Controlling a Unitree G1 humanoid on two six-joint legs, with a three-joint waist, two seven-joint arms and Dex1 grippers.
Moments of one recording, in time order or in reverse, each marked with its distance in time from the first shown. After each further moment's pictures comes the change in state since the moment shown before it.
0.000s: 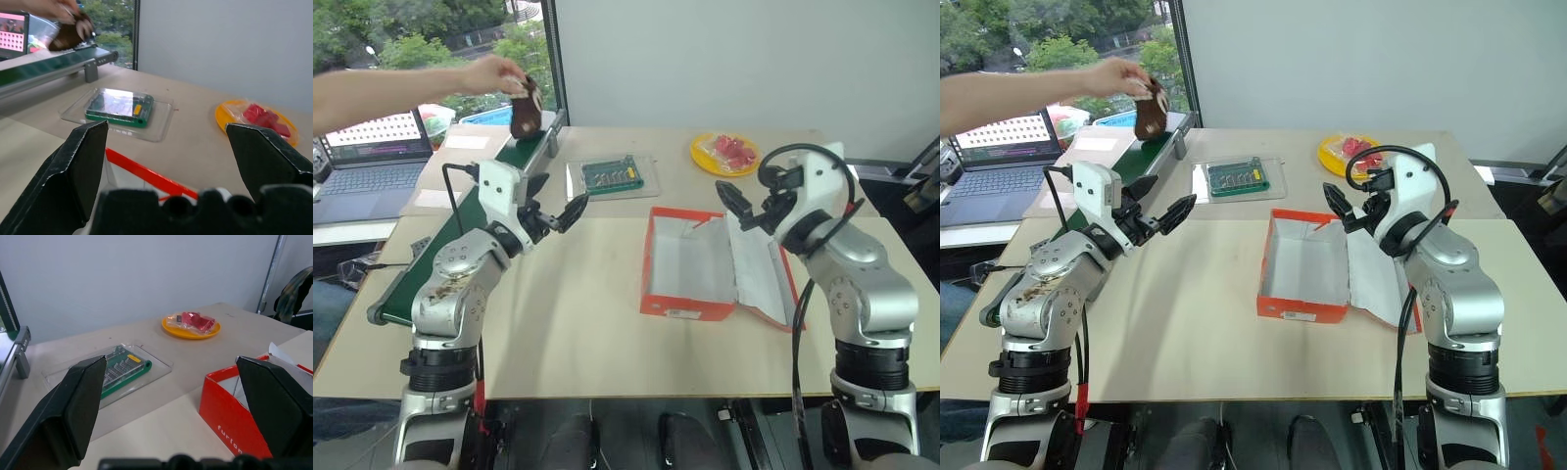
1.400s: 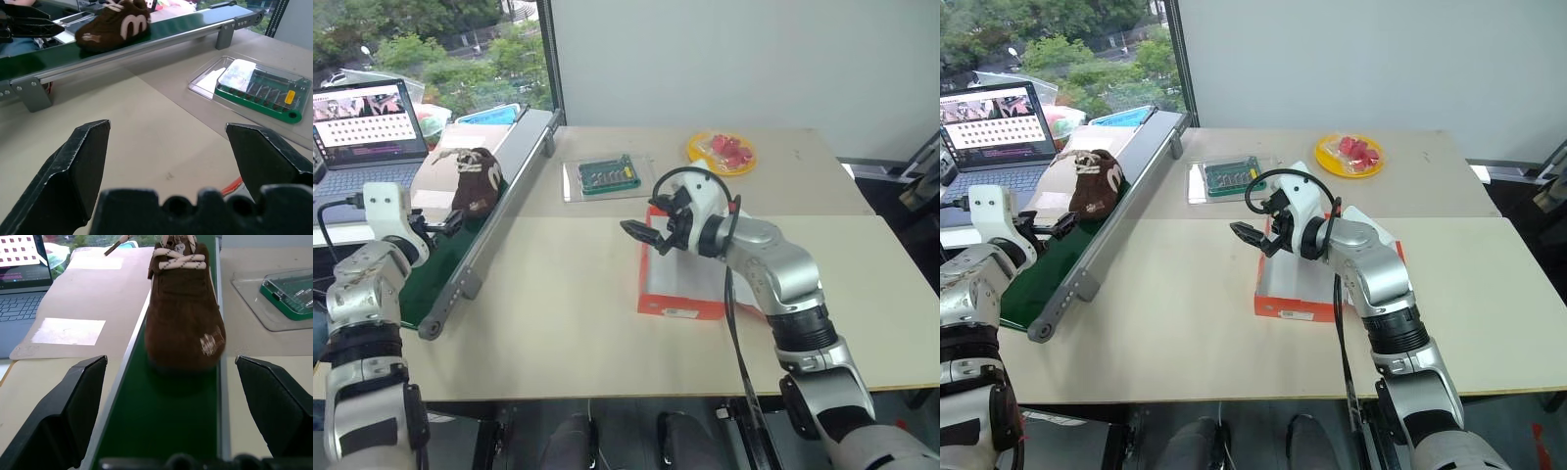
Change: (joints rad) left arm -0.134 0.278 0.209 0.794 0.142 -0.150 -0.012; right arm -0.174 0.128 0.301 0.214 -0.030 0.008 0.237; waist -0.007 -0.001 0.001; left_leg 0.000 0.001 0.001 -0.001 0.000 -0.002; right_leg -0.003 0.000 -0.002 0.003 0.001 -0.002
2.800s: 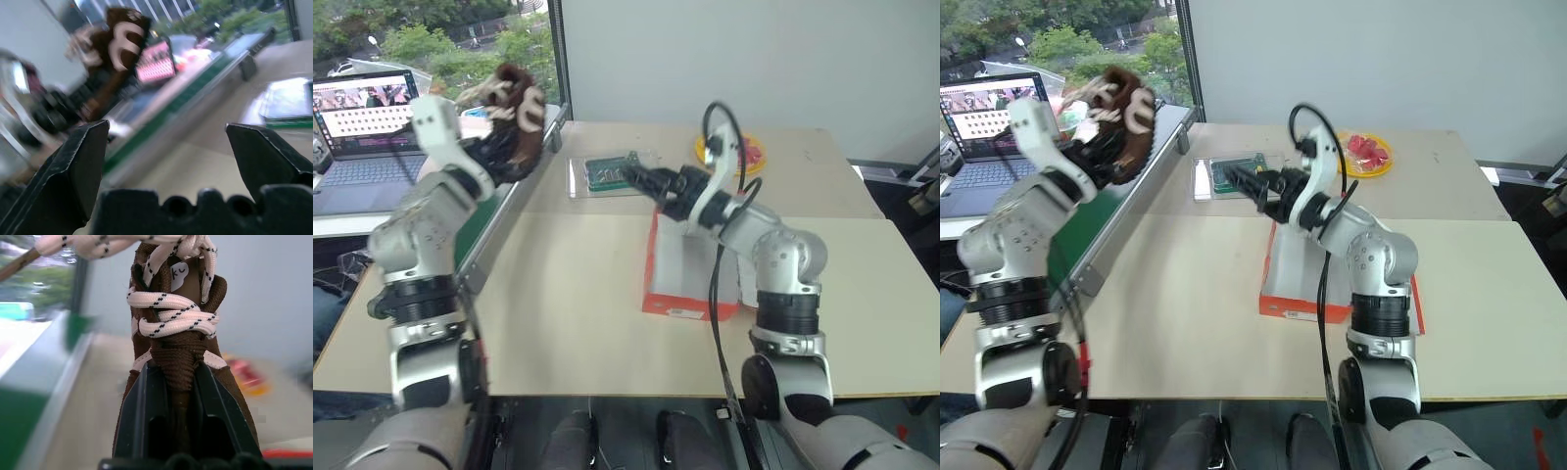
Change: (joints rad) left arm -0.279 -0.384 0.014 -0.457 -0.320 0.378 0.216; right arm -0.165 0.299 -0.500 0.058 0.448 0.306 -0.287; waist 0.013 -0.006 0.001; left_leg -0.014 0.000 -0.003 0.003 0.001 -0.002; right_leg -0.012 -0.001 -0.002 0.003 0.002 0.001
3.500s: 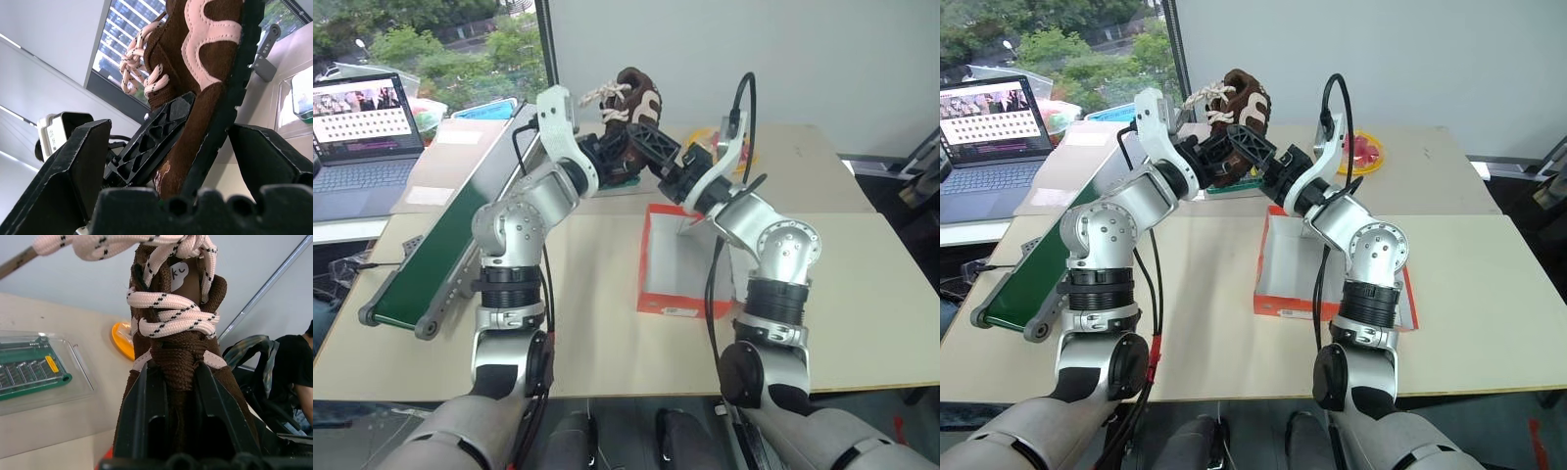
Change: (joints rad) left arm -0.069 -0.203 -0.127 -0.015 -0.029 0.125 0.140; right arm -0.018 0.068 -0.082 0.071 0.181 -0.007 -0.196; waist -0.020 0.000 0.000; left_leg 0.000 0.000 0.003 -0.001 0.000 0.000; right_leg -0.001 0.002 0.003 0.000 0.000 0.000
